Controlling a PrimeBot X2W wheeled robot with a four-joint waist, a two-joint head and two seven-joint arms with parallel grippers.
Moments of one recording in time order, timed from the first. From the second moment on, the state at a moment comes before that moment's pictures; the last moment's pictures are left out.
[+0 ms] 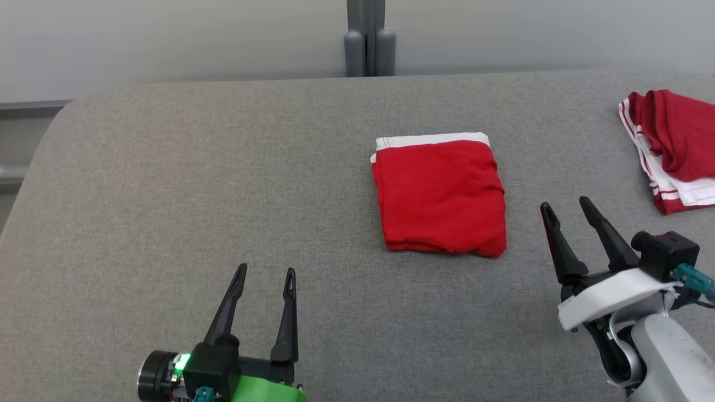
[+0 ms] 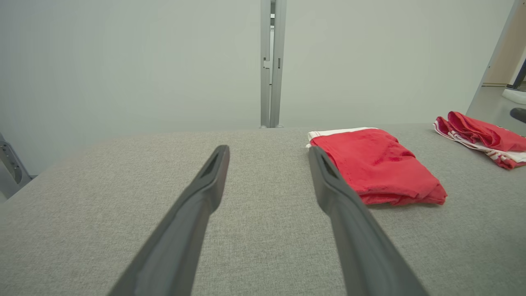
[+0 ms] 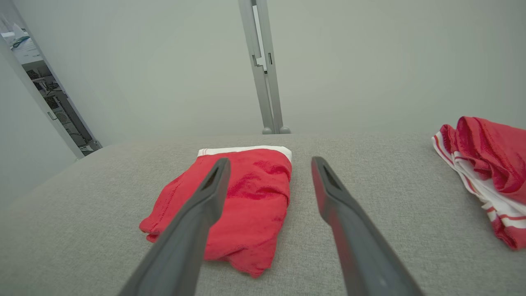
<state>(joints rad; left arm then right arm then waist) 0.06 0.05 -0.31 0.00 -0.13 0.07 -0.26 -0.20 -0.30 0.22 0.26 0.48 0.13 -0.26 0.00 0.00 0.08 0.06</state>
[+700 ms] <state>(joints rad) -0.06 0.05 -0.37 0.01 -0.14 0.08 -0.26 -0.54 -0.51 0.52 0.48 1.27 0.13 -0.05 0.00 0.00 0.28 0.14</state>
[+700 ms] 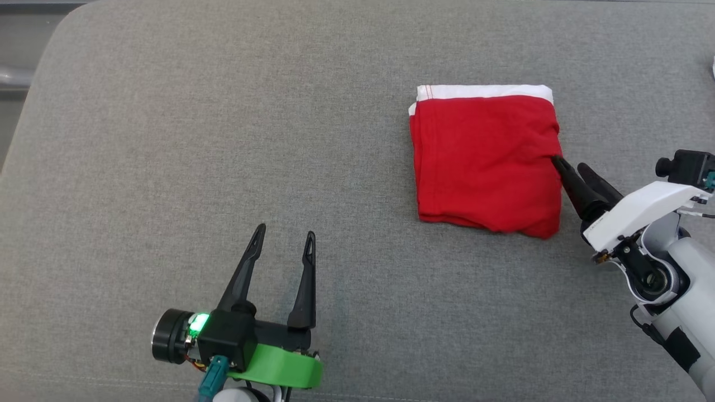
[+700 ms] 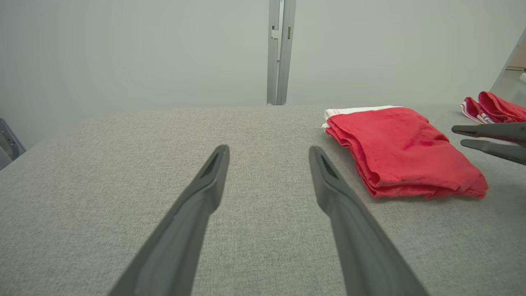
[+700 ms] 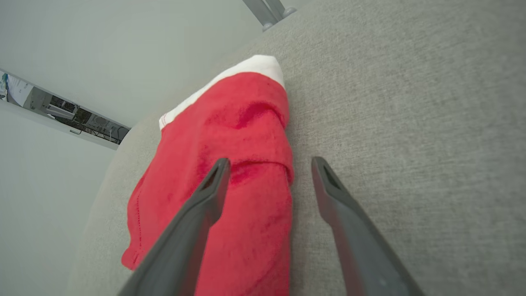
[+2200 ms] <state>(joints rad) -0.20 0.07 -0.34 -0.05 -0.01 0.01 -0.26 -0.93 -1.09 0.72 0.52 1.07 0.13 -0.25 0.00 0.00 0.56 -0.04</state>
